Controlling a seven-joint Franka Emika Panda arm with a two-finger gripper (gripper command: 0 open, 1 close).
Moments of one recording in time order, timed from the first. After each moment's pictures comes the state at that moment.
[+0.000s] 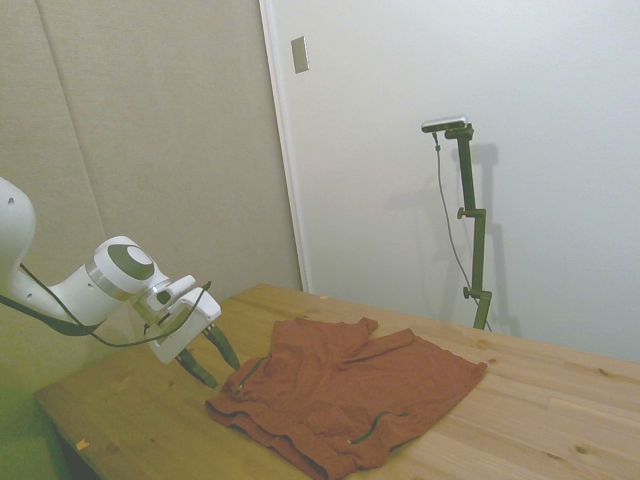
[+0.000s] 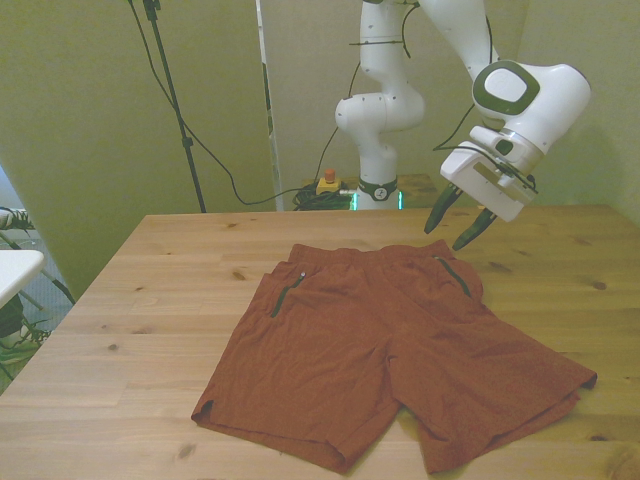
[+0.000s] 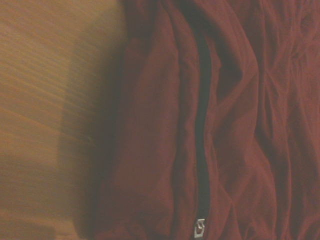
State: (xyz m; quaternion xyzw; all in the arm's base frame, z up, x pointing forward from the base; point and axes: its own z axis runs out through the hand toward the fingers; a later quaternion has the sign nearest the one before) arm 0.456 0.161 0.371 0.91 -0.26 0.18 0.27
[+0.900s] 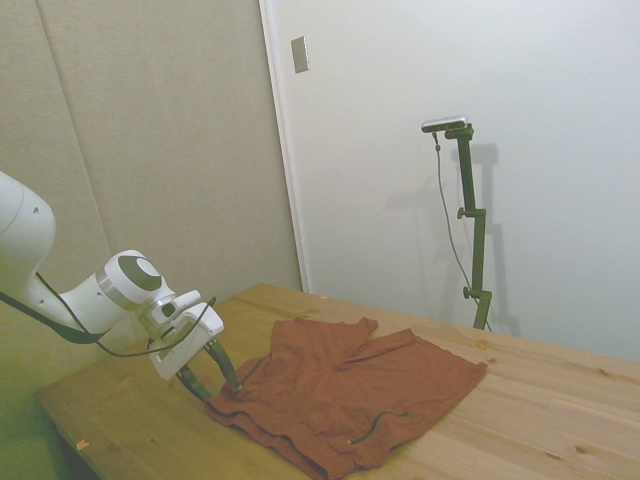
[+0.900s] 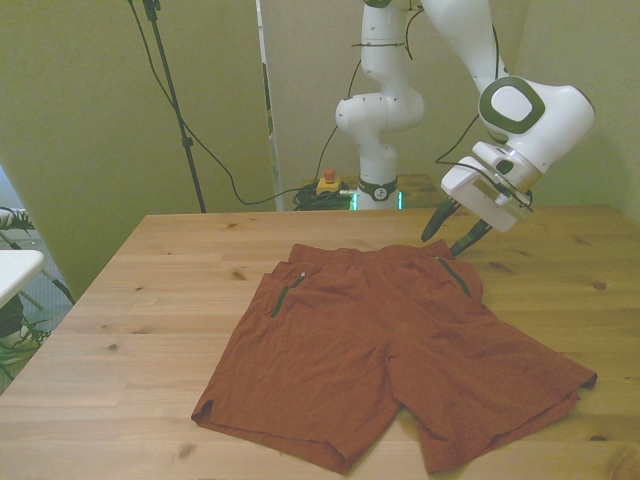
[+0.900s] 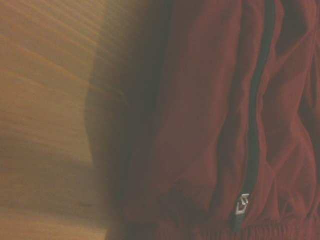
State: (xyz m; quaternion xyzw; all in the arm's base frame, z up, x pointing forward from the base) arm 0.457 0.155 0.335 0.90 -0.25 0.14 0.32
